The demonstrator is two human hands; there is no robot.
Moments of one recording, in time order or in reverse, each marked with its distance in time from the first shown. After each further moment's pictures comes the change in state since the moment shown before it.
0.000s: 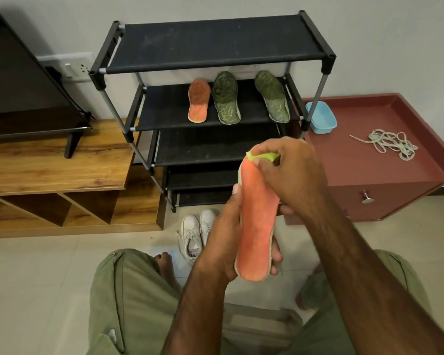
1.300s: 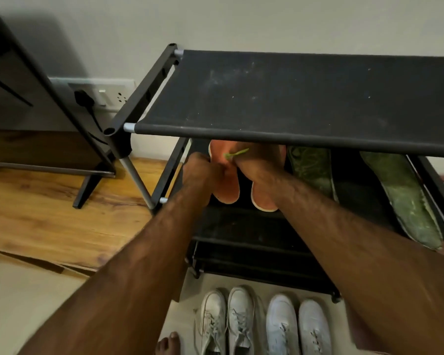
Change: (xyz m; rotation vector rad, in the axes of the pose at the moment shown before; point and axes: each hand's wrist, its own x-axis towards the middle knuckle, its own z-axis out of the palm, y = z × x) left_hand 0.202 0.301 -0.276 0.773 1.184 0.218; right_hand 0.337 -0.068 0.278 0.601 -0.303 0.270
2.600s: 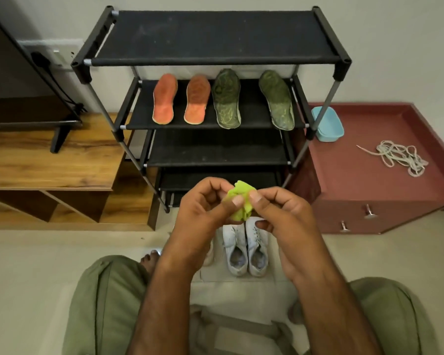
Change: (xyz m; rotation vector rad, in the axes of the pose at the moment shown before) left_hand -0.394 -0.073 -0.007 -0.657 -0.558 0.266; right_hand -0.423 0.056 -0.174 0.413 0.088 0.120
